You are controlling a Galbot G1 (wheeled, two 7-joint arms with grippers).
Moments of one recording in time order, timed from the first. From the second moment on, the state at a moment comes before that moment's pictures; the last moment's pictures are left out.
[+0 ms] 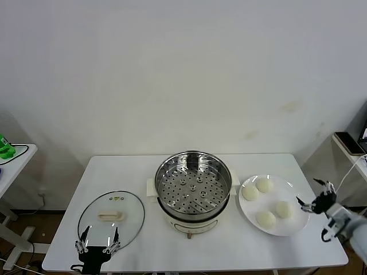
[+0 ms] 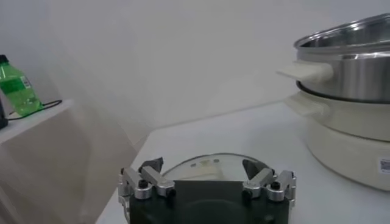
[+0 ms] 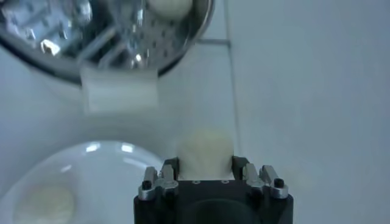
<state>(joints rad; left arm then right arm) 1.83 -1.29 -0.52 -2.14 -0.01 0.10 -0.29 -1.14 0.53 0.49 1.71 -0.08 -0.21 -0.50</state>
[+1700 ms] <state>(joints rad) 1.81 -1.29 -0.52 -2.15 0.01 0.06 -0.29 -0.02 0.75 -0.76 0.99 -0.12 -0.08 -0.96</state>
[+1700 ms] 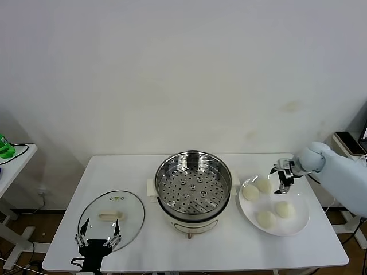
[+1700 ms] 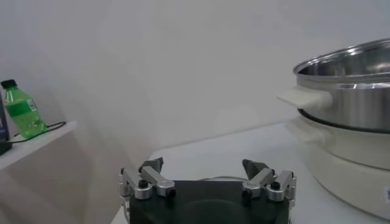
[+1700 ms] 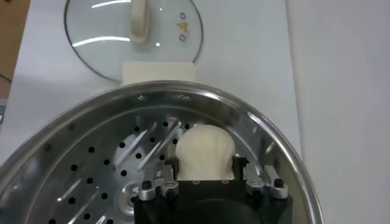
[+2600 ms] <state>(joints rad) 1.82 -1.30 -0.52 -2.16 0.00 0.04 -0.28 -0.04 0.79 -0.75 0.94 -0.15 -0.08 -0.92</state>
